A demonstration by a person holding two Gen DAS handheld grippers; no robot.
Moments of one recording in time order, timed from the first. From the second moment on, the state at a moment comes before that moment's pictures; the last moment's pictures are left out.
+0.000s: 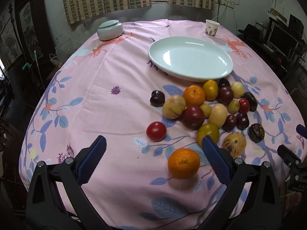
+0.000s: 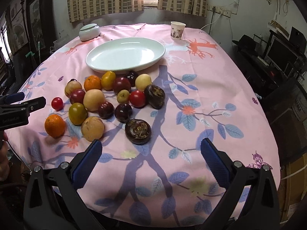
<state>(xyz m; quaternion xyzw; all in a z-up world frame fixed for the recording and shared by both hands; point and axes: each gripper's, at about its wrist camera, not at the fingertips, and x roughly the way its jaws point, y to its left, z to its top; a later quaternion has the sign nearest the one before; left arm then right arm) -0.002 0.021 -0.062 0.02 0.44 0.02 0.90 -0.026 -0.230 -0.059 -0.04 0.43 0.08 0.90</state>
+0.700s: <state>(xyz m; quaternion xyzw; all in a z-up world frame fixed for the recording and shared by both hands) 0.001 0.004 -0.104 0.02 0.49 -0.02 0.87 -0.003 -0.217 -0.090 -0.01 0.46 0.13 0.88</state>
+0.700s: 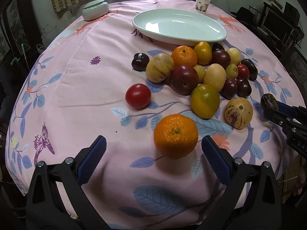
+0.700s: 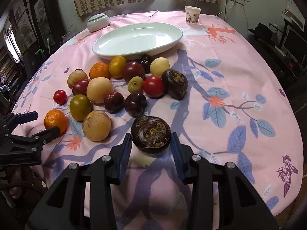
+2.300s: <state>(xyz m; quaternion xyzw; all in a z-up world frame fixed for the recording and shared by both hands) 0.351 -0.026 -0.071 0.01 0.50 -0.05 0.86 0.340 -0.137 -0.086 -0.07 0.50 0.19 0.84</state>
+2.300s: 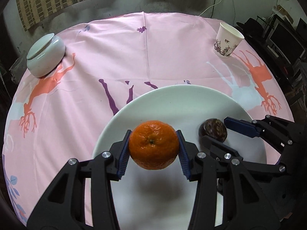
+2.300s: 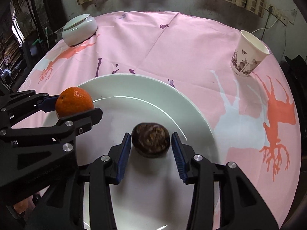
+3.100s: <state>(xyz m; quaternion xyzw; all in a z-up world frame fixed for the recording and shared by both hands) 0.036 0.035 -0.047 -0.01 0.39 0.00 0.92 0.033 -0.213 -0.072 0.04 0.45 0.16 0.88</state>
